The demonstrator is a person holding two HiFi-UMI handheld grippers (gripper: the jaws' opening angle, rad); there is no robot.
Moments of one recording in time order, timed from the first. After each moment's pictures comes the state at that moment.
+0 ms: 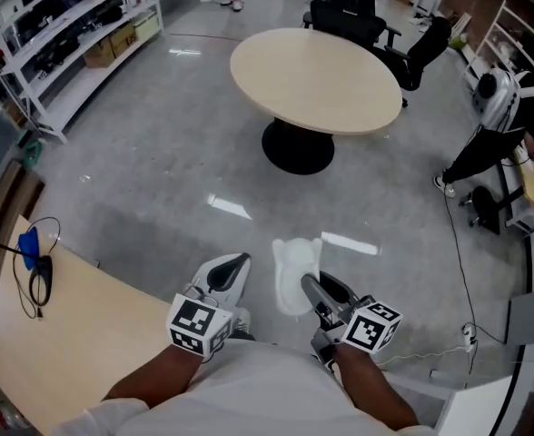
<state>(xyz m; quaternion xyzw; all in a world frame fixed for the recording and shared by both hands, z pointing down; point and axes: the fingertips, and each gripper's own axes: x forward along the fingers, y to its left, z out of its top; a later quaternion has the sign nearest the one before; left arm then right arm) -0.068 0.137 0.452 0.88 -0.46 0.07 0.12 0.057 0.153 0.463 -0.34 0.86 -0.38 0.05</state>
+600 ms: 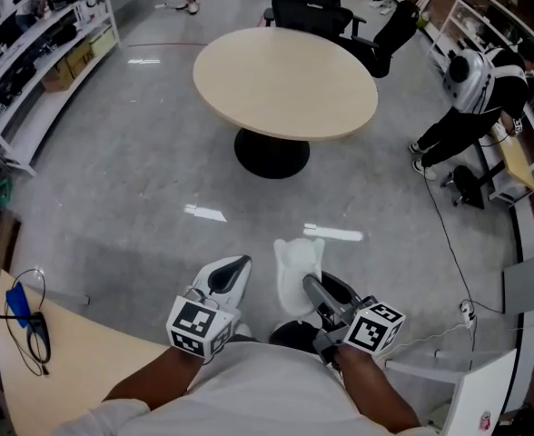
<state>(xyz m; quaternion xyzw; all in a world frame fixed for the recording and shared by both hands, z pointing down) -0.063 0.059 0.461 0.91 -0.38 0.07 0.14 0.058 0.092 0.457 -0.42 0.82 -0.37 0.07</state>
